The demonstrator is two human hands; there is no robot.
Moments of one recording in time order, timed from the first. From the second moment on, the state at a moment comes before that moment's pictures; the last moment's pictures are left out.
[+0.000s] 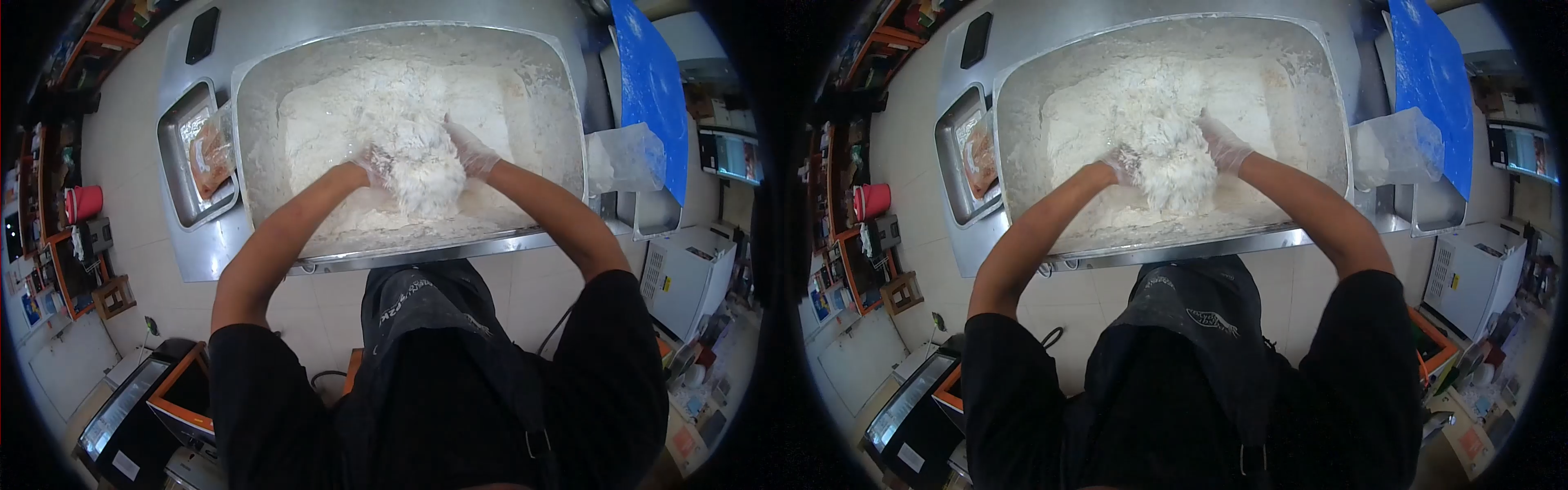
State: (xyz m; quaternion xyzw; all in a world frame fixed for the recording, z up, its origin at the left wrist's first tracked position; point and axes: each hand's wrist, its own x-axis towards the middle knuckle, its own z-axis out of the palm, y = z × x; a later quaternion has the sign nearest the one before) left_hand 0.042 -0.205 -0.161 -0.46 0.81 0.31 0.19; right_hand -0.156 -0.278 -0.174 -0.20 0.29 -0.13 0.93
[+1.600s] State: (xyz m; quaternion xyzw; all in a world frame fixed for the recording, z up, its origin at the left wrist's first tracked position) left_hand 0.078 -0.205 -0.152 -0.61 0.73 0.28 0.12; right_hand -0.108 -0.309 -0.241 -0.97 0.10 0.21 -0.07
